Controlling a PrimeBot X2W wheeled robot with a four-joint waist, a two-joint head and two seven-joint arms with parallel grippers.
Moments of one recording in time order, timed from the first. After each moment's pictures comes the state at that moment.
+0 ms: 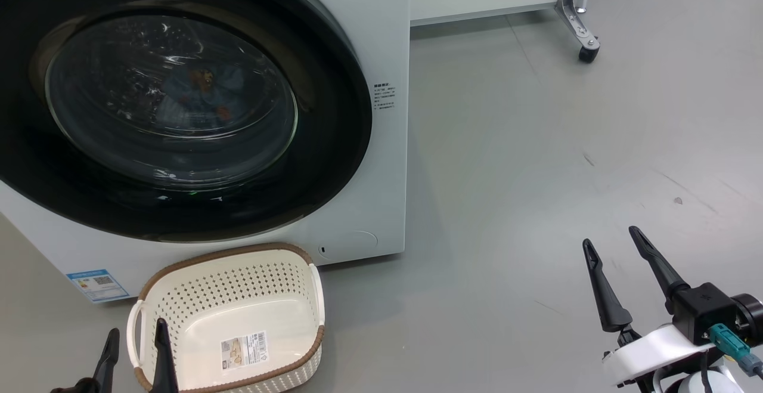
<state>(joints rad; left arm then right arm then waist) 0.23 0.06 0.03 0.09 -0.38 -0.10 -0.25 0.05 -0.25 0.23 0.08 0.20 0.05 -0.26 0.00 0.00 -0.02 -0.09</state>
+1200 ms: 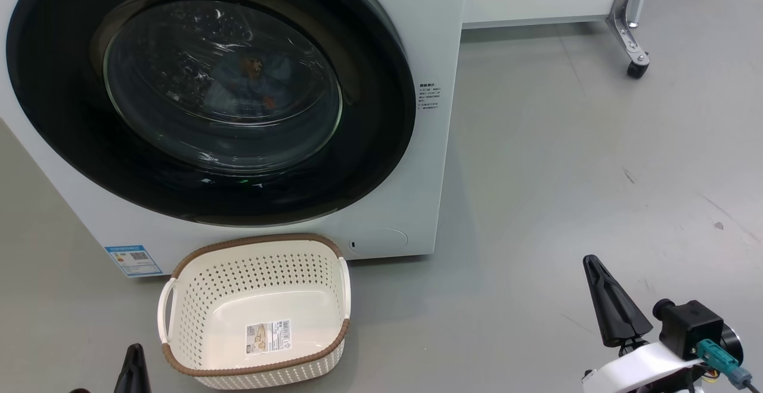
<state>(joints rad) 0.23 0.03 0.06 0.17 -0.44 -0.10 -0.21 0.09 -0.18 0.23 0.11 0.26 0.08 -0.26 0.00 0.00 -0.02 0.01</state>
